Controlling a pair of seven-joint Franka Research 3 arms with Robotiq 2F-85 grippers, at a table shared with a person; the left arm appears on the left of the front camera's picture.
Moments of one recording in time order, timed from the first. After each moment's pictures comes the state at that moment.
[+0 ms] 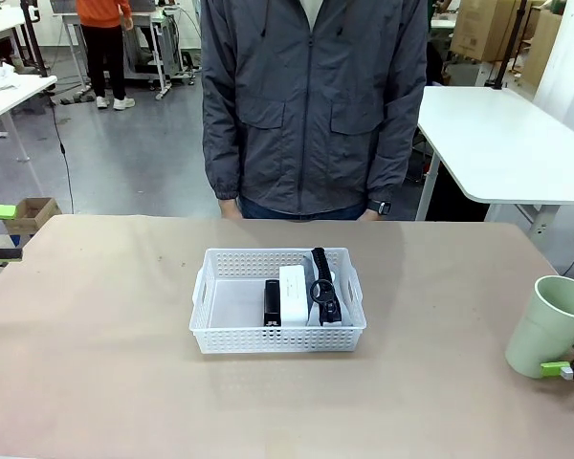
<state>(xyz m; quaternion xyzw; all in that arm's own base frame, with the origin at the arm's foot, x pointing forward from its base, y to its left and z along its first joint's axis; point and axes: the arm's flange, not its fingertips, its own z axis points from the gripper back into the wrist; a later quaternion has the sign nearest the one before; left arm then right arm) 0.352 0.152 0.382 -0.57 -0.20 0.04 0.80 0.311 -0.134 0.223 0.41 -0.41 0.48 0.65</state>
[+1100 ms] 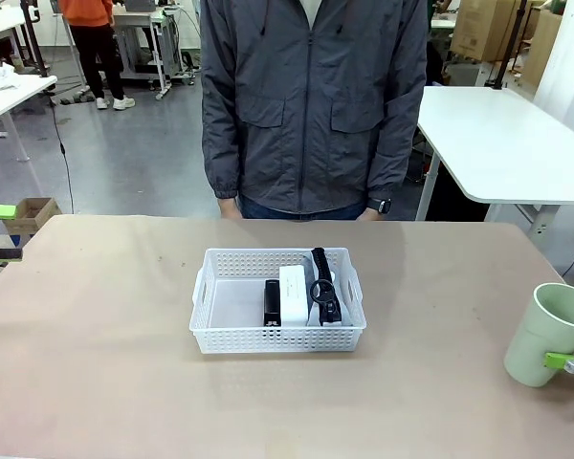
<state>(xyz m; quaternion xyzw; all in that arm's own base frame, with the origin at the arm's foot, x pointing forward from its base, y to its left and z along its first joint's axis) 0.352 0.152 0.382 -0.57 -0.20 0.04 0.80 0.293 -0.131 0.215 0.49 -0.47 0.39 0.61</state>
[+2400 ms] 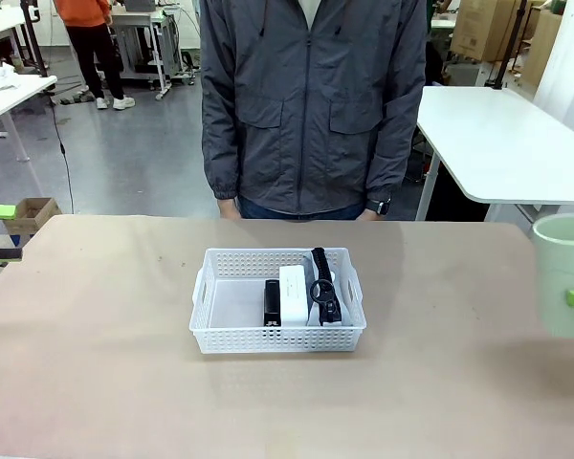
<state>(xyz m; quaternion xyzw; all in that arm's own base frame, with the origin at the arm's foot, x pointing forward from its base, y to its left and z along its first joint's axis) 0.352 0.152 0.382 -0.57 -0.20 0.04 0.80 0.318 -0.105 0.383 0.43 -0.37 0.45 0.69</state>
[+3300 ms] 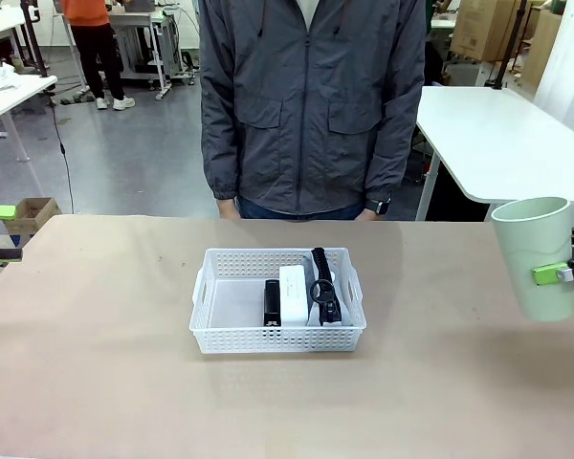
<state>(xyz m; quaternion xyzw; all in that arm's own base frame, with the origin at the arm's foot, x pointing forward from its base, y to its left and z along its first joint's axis) 0.352 0.152 0.382 -0.57 -0.20 0.04 0.80 0.334 -0.068 0.405 0.42 -0.31 0.43 0.74</state>
